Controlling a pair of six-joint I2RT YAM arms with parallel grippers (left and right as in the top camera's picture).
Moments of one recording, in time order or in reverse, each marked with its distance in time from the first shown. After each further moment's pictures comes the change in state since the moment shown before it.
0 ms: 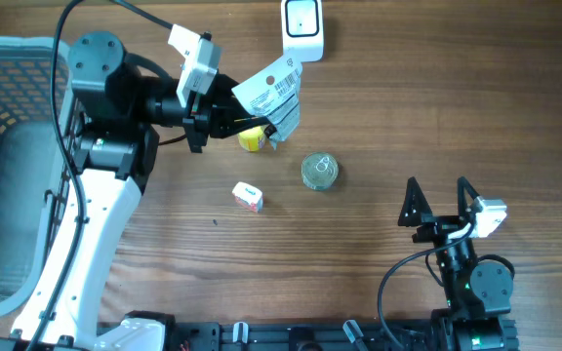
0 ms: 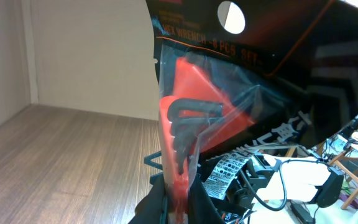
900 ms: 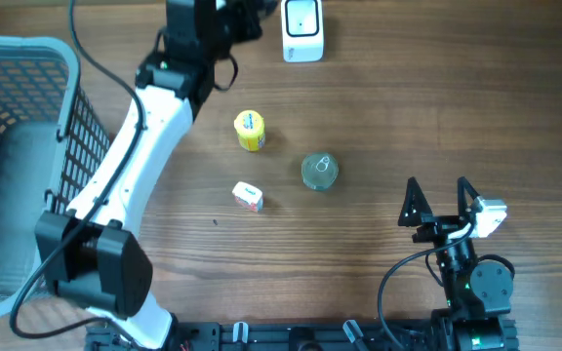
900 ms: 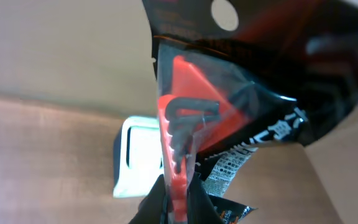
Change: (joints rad) left arm -0.144 0.434 0.445 -0.443 -1.421 -0.263; right arm 0.000 0.000 0.000 0.000 0.000 0.000
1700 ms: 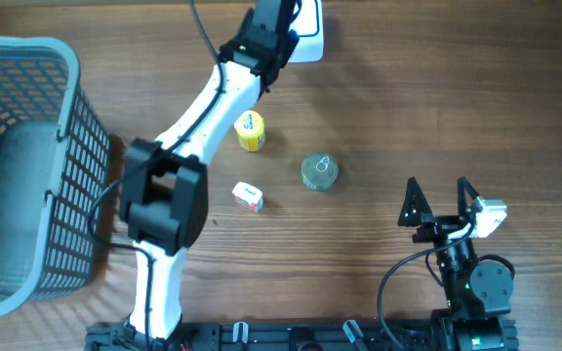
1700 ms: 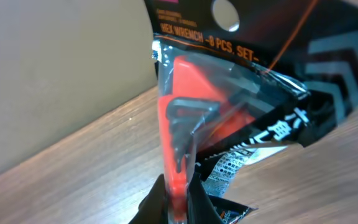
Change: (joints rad) left arm -0.150 0.400 0.236 -0.152 -0.462 0.801; right arm 0.000 0.000 0.000 0.000 0.000 0.000
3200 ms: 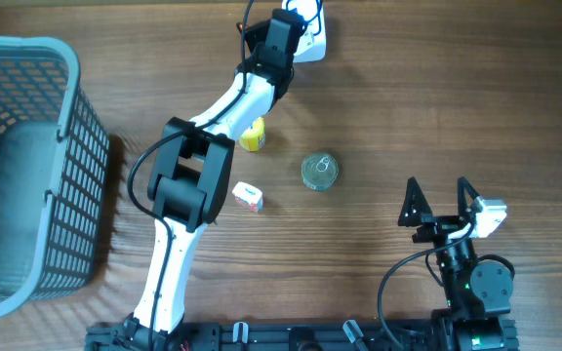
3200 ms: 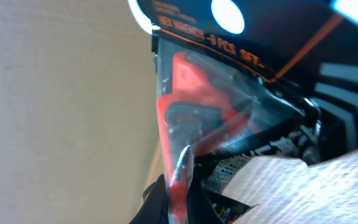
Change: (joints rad) left arm -0.003 0.226 0.023 0.277 -0.247 0.778; right arm 0.000 0.000 0.000 0.000 0.000 0.000
